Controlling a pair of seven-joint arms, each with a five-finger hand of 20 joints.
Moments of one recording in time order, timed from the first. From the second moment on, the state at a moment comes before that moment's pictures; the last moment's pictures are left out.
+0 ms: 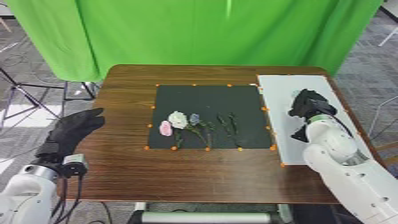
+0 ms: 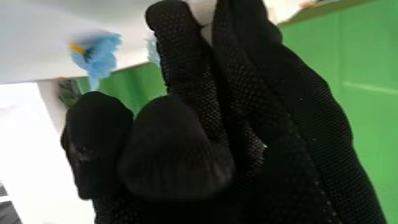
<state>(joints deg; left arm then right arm) 123.2 -55.0 -105.7 -113.5 53.2 0.9 -0.1 -80.5 -48.8 65.5 -92.5 -126.4 5.3 32.7</state>
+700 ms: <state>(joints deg) 122.9 -55.0 -105.7 -113.5 53.2 0.9 -0.2 -69.9 -51.8 51.9 -103.3 -122.3 6.7 25.4</state>
